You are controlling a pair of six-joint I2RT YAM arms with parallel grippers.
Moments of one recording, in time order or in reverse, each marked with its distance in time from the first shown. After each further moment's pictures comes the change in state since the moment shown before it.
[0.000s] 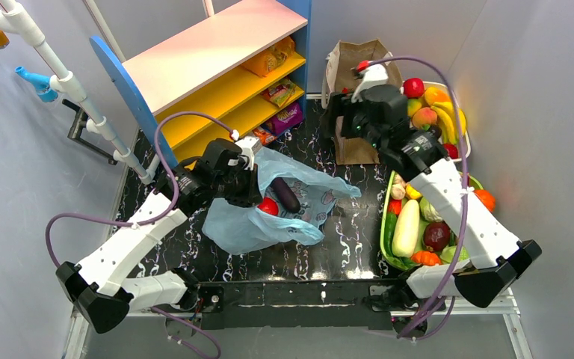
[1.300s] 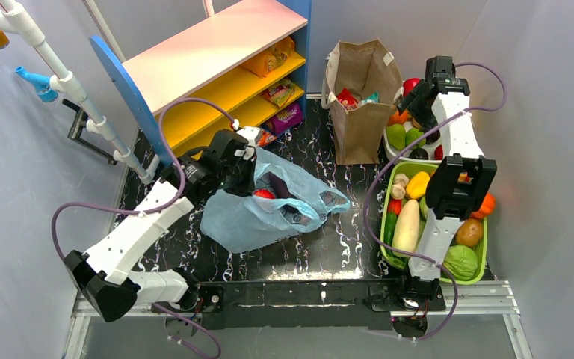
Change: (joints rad) left arm 0.000 0.079 0.105 -0.069 -0.214 0.080; right arm -0.745 0.669 0.443 -0.414 -0.067 0.378
